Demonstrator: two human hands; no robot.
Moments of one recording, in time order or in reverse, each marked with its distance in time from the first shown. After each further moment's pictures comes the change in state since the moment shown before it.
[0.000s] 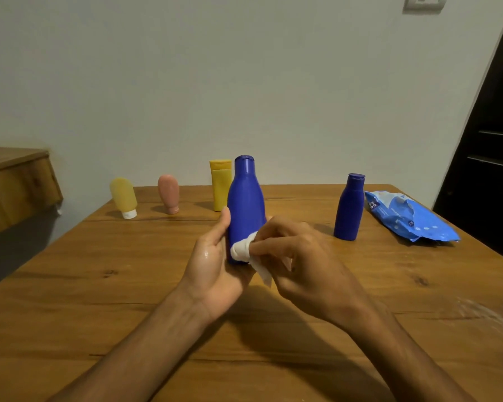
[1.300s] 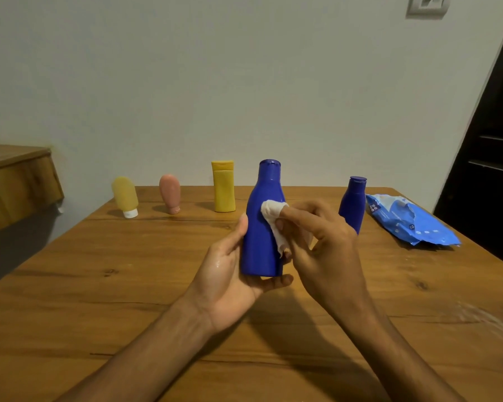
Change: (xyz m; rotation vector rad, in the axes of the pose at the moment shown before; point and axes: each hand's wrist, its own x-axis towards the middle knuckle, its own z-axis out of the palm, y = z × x) left_hand -0.002 -0.012 -0.004 0.131 -0.159 -0.057; right_hand 0.001 0.015 0.009 0.124 0.474 0.080
